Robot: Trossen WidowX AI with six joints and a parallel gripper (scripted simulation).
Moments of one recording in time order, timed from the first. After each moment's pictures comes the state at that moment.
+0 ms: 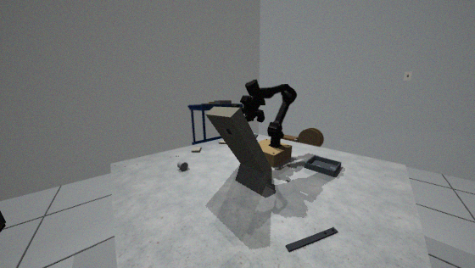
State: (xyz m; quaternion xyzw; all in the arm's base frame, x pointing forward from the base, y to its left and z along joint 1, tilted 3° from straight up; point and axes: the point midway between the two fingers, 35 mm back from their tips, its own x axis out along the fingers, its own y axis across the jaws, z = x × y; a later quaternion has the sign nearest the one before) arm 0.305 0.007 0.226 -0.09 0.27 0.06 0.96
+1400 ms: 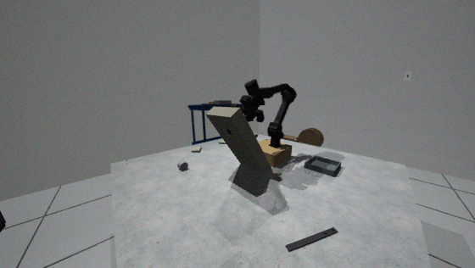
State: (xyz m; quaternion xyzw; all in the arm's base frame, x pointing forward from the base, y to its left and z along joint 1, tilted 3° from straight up) arm 0.308 0.007 0.226 -0.09 0.27 0.06 0.96
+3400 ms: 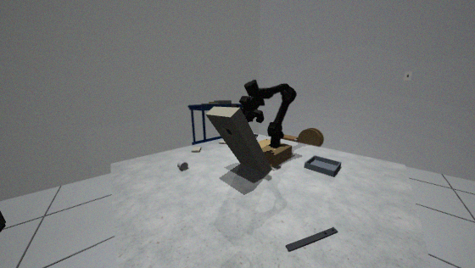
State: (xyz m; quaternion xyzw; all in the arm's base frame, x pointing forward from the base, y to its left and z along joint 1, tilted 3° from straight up) arm 0.311 0.007 0.224 -0.09 0.27 0.06 0.96
